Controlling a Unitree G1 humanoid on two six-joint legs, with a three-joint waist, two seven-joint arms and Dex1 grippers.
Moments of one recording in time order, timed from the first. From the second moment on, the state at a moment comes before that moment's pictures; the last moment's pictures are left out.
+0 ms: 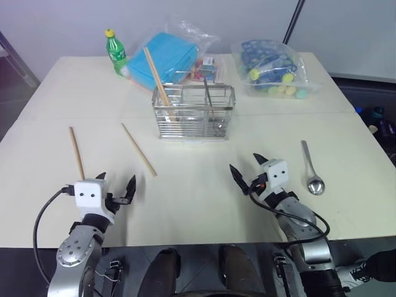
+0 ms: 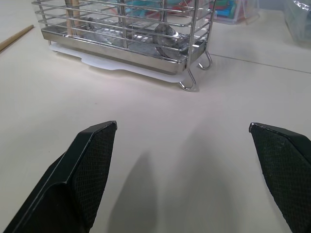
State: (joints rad) left arm 0.32 0.23 0.21 -0.49 -0.25 0.26 -0.22; right arm 0.02 -0.25 0.02 -0.17 0.14 0.08 0.38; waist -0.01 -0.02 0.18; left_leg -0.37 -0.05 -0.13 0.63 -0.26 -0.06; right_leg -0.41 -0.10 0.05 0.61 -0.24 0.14
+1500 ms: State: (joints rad) left arm 0.02 0.66 0.12 -0.57 -0.66 0.44 -0.87; right arm -0.08 -0.35 -0.11 -0.35 0.23 0.43 0.33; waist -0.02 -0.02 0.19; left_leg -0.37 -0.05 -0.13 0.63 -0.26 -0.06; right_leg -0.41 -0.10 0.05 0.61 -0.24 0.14
